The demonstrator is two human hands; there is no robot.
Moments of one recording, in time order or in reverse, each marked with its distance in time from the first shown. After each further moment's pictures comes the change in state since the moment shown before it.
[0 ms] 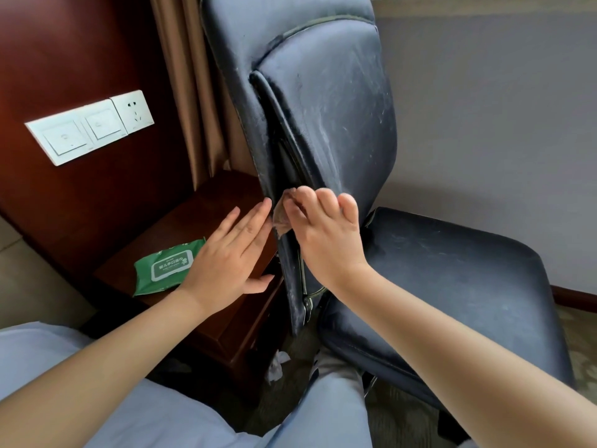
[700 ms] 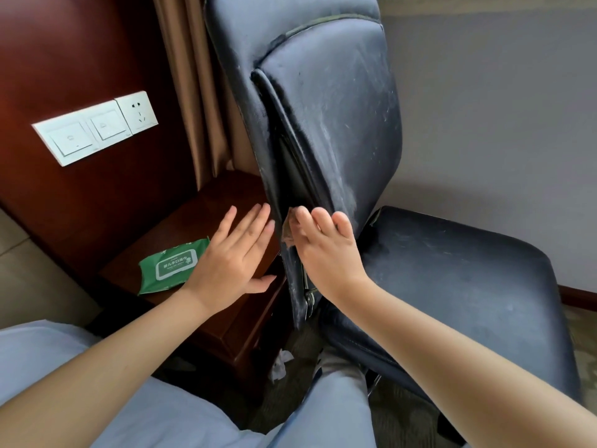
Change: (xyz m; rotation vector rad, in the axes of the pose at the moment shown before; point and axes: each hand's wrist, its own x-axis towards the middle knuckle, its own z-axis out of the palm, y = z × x) left_hand -0.005 -0.002 0.009 0.068 0.013 0.032; right_hand -0.030 -0.007 0.018 -0.092 -0.153 -0.167
